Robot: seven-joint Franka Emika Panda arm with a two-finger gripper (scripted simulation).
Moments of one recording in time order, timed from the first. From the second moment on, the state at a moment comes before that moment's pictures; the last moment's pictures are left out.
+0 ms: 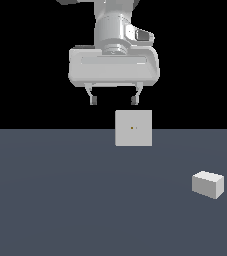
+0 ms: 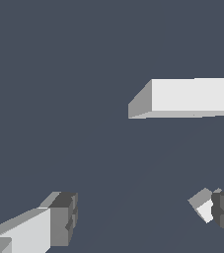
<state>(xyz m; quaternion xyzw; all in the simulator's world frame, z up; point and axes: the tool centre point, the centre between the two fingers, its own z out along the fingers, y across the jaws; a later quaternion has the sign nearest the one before) -0.005 -0.003 0.163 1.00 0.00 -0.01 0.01</state>
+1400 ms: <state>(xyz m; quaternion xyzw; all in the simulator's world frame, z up) -0.052 -0.113 0.097 0.95 -0.30 0.03 0.02</state>
